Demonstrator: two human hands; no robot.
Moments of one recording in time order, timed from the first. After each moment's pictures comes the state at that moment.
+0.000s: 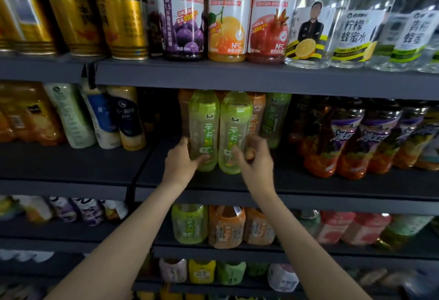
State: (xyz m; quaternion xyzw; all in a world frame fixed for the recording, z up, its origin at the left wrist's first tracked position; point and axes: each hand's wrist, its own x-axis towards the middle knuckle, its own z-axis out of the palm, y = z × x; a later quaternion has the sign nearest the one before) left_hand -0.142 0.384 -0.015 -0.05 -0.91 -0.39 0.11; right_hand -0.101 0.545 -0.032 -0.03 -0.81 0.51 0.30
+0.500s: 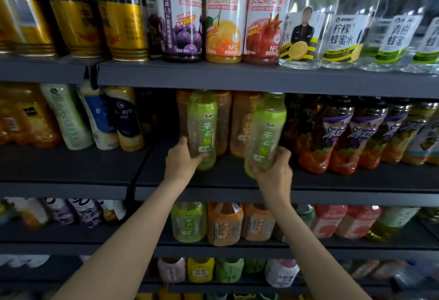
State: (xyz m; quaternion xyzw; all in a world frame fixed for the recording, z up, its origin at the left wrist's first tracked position) left_hand -0.141 0.387 -0.014 -0.04 -0.91 -0.39 0.11; right_hand -0.071 0.567 -0.033 -0.15 -0.82 0.45 0.31
